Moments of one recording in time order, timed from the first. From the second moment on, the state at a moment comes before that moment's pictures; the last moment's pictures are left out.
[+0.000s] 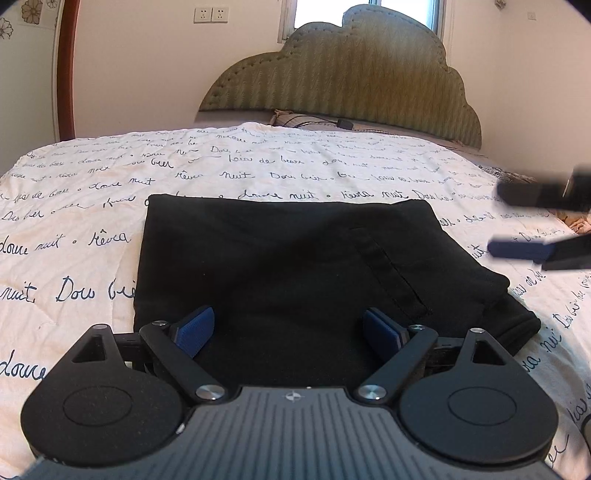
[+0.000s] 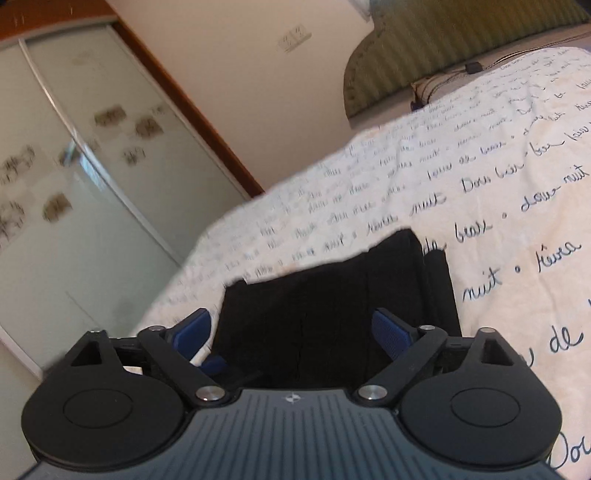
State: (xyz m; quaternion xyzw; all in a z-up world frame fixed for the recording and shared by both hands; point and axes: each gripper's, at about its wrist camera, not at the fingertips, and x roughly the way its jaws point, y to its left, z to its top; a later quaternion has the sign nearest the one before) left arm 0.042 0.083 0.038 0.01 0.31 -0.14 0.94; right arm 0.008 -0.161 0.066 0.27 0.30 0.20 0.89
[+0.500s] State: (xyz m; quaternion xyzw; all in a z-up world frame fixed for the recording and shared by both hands) left arm 0.024 0.081 0.048 0.02 0.30 -0.08 0.95; right arm -0.008 -0.141 0.049 0.19 0.30 0.16 0.92
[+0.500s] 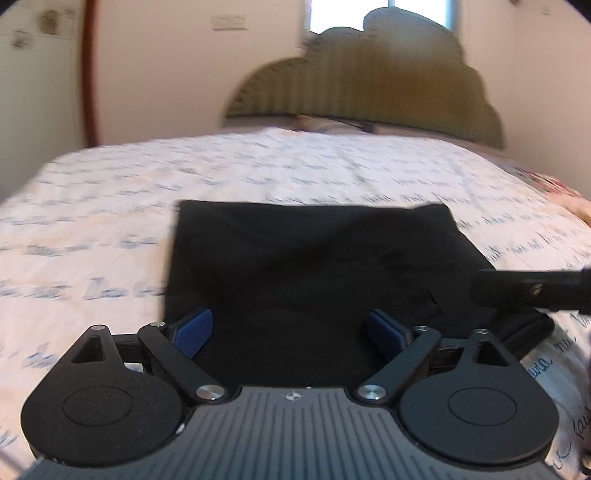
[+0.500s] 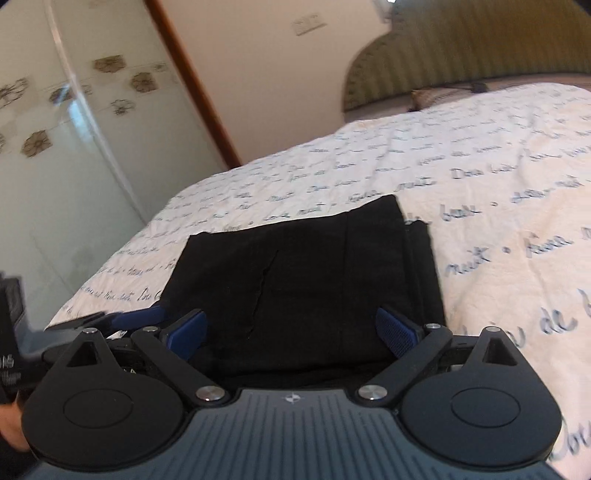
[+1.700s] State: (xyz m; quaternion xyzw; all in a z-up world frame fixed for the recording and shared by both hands) left arm -0.054 0.079 0.035 0.01 0.34 -0.01 0.94; right arm -0.078 -0.087 0.025 0.03 0.35 0.00 0.94
